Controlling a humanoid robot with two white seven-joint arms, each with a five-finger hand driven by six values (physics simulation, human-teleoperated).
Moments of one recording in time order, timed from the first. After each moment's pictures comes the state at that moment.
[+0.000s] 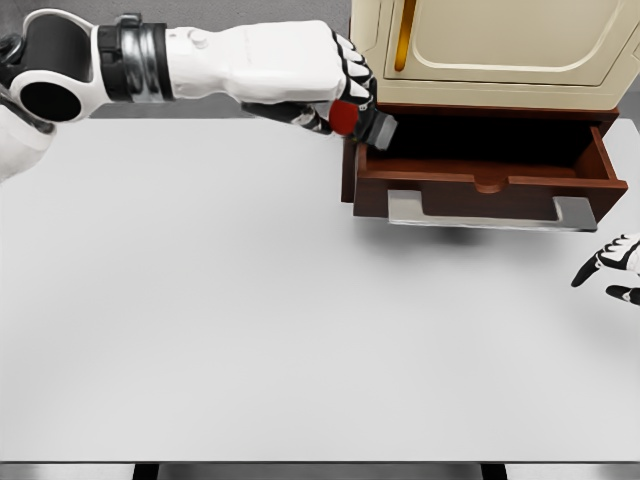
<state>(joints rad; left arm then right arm) -1.22 0.57 -0.98 -1.47 -0.16 -0.61 -0.41 0.31 -1.03 -0.30 -1.76 0.04 -0.61 0.61</state>
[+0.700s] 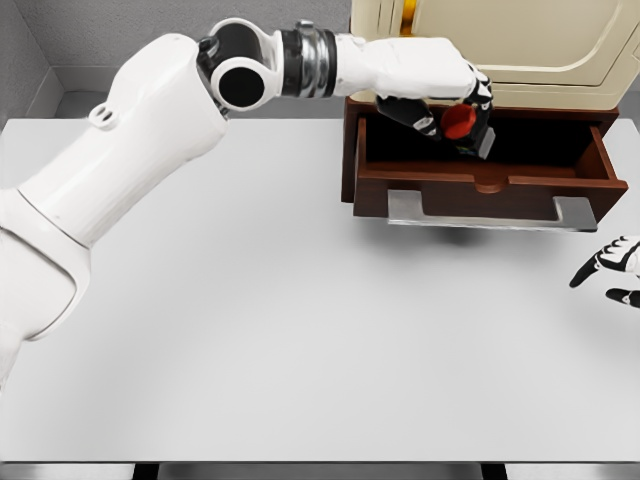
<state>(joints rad) -1.27 0.12 -1.00 -1.01 -0.24 -0.61 -0.47 0.32 -1.03 -0.30 -1.76 0.04 -0.61 0.61</state>
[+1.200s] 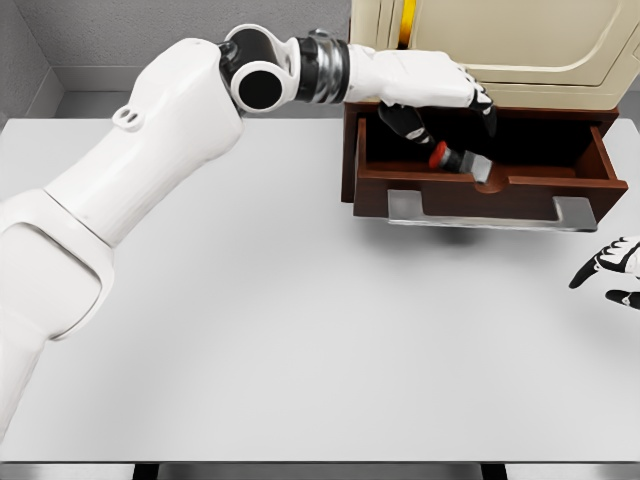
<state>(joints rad) -1.27 0.06 -0.98 -0.90 -0.29 -0.61 -0.51 0.32 -1.03 -0.30 -1.76 0.04 -0.61 0.61</state>
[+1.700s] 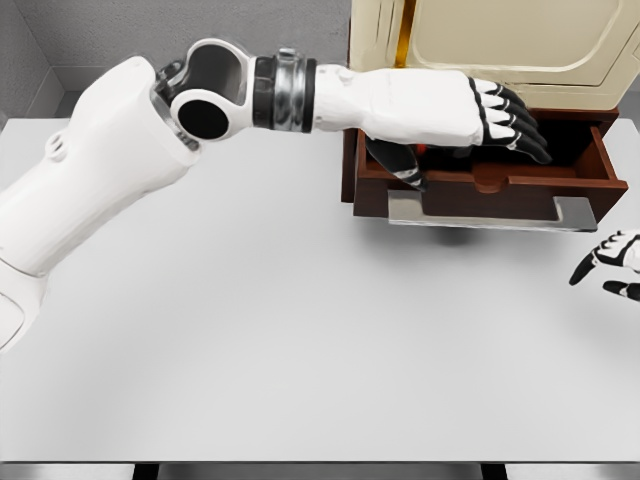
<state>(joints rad) -1.16 0.30 -0.97 -1.43 -0.15 -0.61 -0.50 0.28 -1.05 -0.27 -1.76 0.04 -0.61 0.61</state>
